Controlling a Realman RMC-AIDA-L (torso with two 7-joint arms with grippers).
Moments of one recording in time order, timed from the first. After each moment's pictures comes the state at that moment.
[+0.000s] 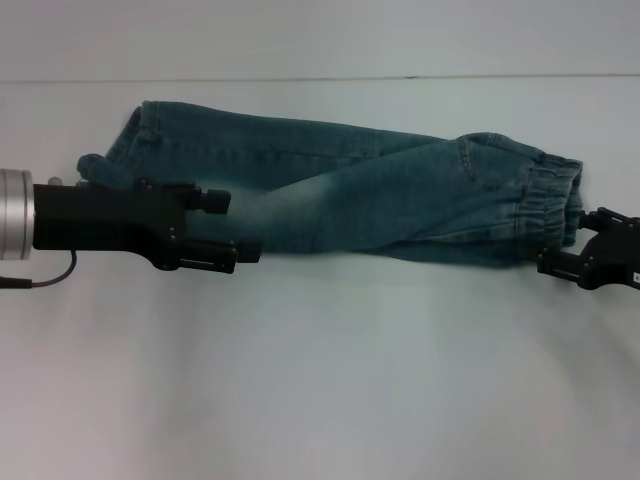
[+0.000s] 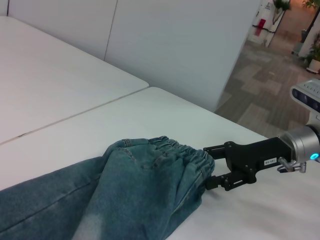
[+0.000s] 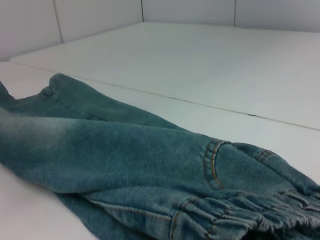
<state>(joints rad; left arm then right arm) -0.56 -2.12 0.70 1.02 2.15 1.71 -1.75 0.37 2.10 -0.68 -0.61 -1.88 -1.12 1.18</state>
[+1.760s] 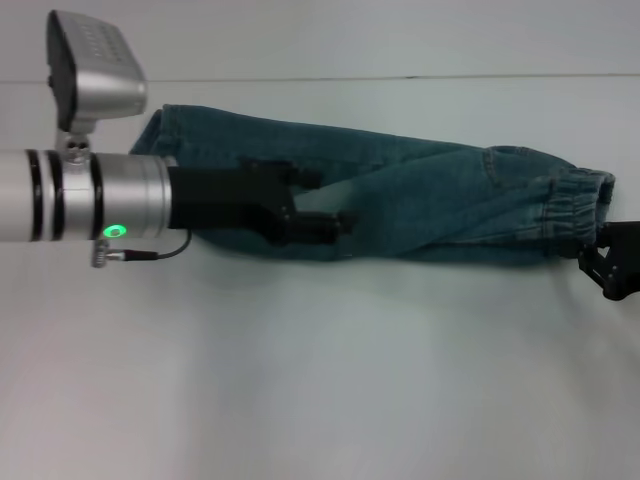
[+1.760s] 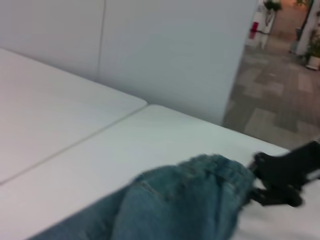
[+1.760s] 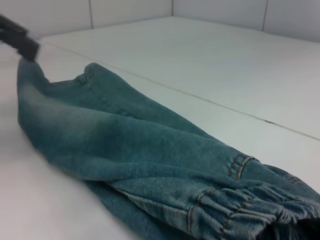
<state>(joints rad) -0.61 -2.17 0.97 0.87 1.98 1.36 -1.64 0.32 2.09 -0.71 -0.76 -1.94 -1.22 1.19</state>
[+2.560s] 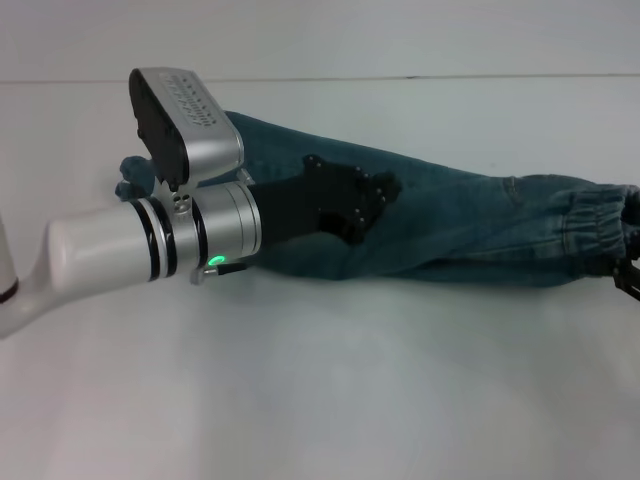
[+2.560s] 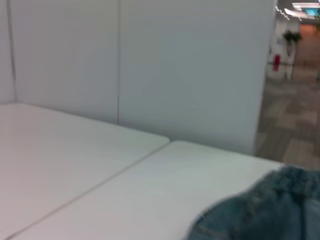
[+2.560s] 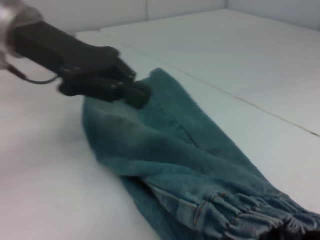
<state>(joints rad) -0.65 -2.18 1.34 0.51 1.36 0.98 -1.15 0.25 2.10 -0.71 -1.11 -2.08 -1.52 1.39</state>
